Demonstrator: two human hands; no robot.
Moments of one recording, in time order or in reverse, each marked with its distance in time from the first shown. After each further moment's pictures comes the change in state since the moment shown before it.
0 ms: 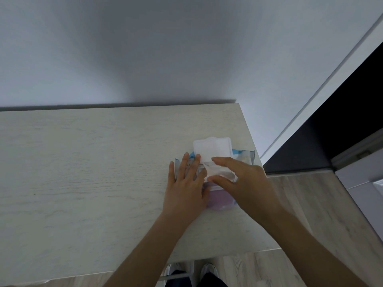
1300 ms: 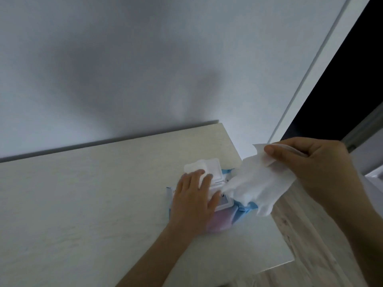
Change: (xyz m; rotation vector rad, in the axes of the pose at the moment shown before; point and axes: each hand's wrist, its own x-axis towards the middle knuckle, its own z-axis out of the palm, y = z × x) left_hand 0.041 0.008 -0.043 -0.337 -0.173 0.039; right_hand -0.026 -0.018 -0.128 0.439 0.483 0.202
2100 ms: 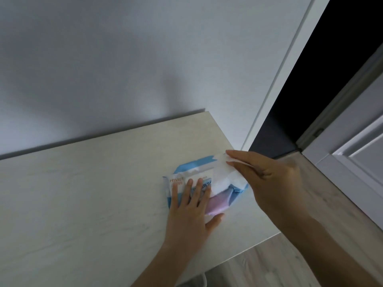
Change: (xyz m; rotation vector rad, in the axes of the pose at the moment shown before) left_hand -0.055 -0.014 0.035 0.155 -0.236 0.102; right_hand -0.060 0.015 0.063 -0.273 0.081 -0.353
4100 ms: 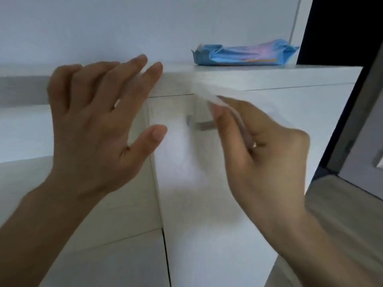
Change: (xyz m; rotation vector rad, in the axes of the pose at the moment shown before) left_hand -0.179 -0.119 0.113 0.451 1.127 0.230; right_hand -0.269 0.024 0.214 0.092 0.542 -0.486
